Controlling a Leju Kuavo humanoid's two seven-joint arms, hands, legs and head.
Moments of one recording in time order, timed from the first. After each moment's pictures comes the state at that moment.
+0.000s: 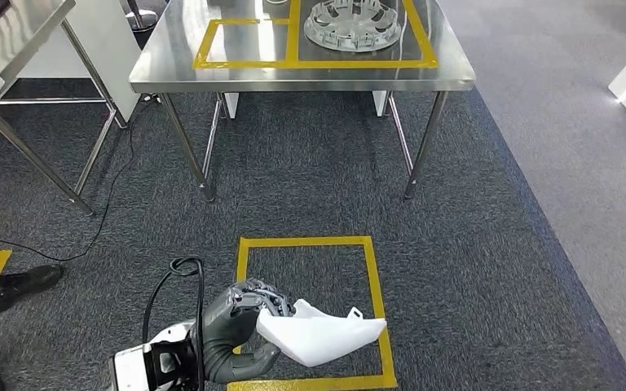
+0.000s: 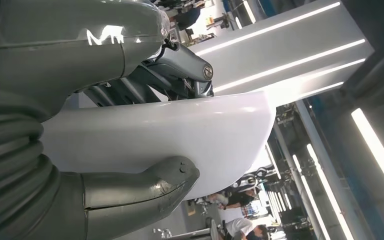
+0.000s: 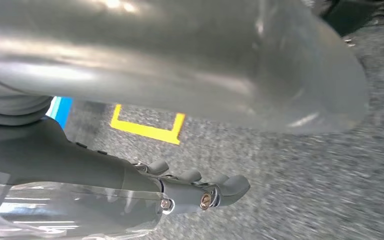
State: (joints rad) left arm -0.21 0.14 -0.73 -1.72 0.05 -0.28 -0.54; right arm -0.08 -0.02 -1.12 -0.20 1.25 0.19 -0.06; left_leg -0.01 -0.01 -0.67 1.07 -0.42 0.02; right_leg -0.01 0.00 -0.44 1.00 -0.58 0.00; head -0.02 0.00
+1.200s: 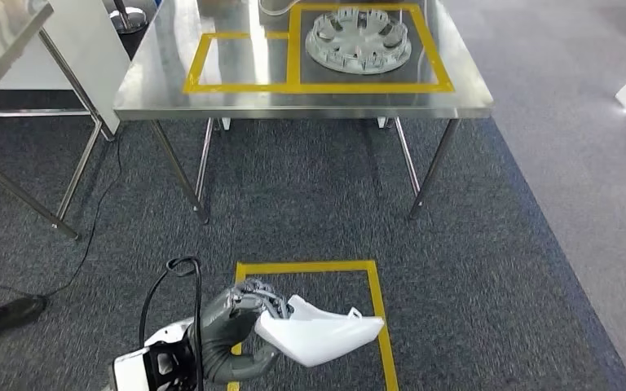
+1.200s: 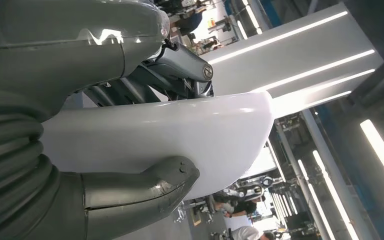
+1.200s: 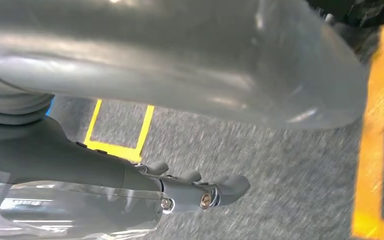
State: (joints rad) left arm -0.20 0.15 -0.72 -1.74 0.01 -0.26 -0.54; right arm -0.08 -0.02 -1.16 -0.20 1.22 0.23 -0.11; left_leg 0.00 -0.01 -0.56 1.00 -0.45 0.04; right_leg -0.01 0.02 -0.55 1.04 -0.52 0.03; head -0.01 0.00
